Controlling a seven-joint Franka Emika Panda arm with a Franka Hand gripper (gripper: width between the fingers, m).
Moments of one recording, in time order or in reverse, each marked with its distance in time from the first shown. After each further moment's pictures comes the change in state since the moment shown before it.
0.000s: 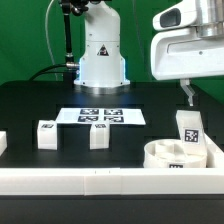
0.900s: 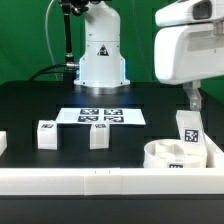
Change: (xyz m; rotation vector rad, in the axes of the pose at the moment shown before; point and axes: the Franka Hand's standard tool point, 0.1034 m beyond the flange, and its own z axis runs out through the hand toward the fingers) arm 0.008 0.008 0.003 -0.070 -0.009 -0.968
